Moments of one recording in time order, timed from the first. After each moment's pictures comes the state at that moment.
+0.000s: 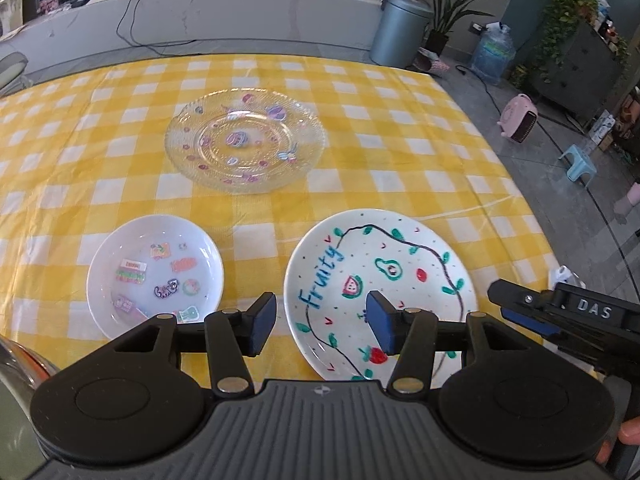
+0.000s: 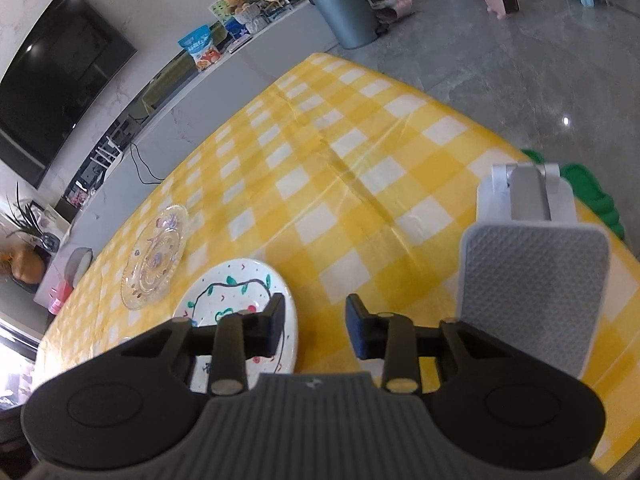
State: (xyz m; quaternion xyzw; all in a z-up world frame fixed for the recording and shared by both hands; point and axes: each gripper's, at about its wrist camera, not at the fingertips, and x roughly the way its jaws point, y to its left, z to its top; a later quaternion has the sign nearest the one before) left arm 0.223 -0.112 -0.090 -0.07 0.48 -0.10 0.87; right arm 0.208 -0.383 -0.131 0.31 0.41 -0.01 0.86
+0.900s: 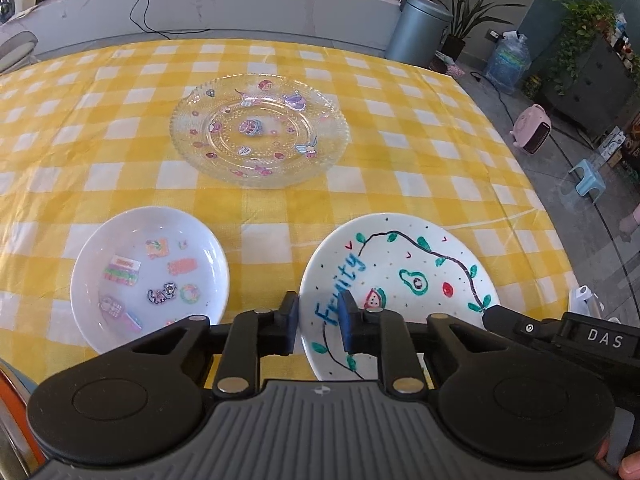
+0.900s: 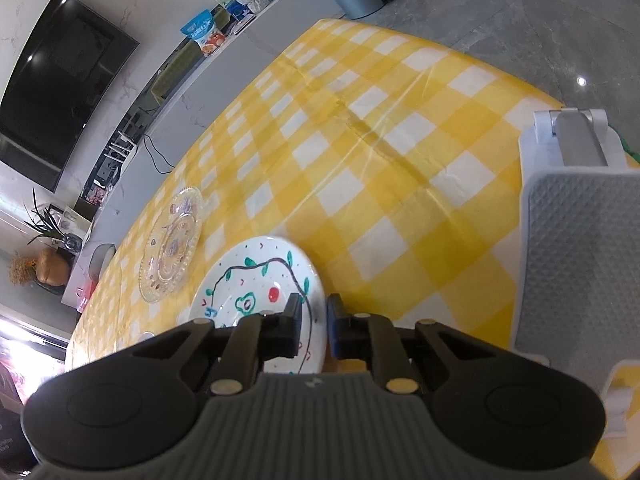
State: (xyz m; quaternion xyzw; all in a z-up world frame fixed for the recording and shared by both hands) left arm 0.241 -0.108 -0.109 -0.09 0.48 -0.09 0.87; right arm 0.220 -0.371 -0.146 0.35 0.43 0.02 0.83
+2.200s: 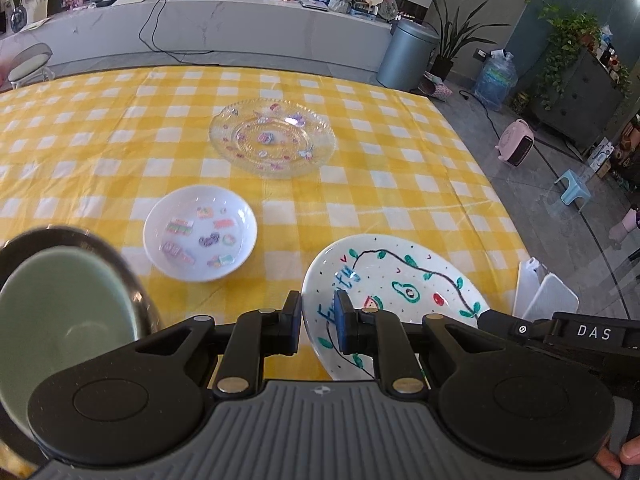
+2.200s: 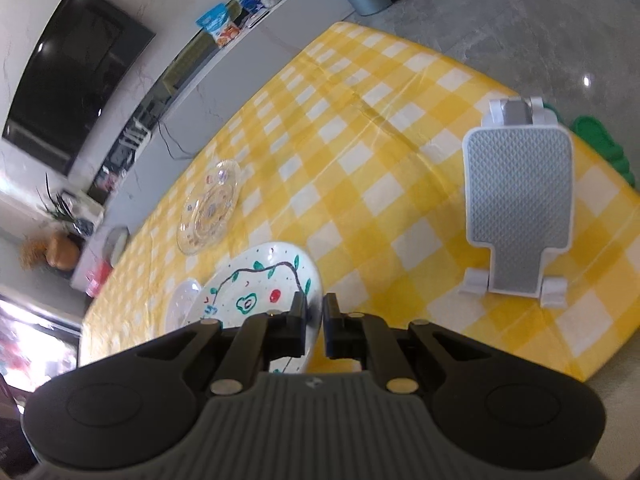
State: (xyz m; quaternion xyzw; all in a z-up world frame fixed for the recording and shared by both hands) left arm 0.160 -0.092 -0.058 -0.10 0.46 -0.09 0.88; right arm 0.152 -0.363 -0.097 0.33 0.44 0.04 0.83
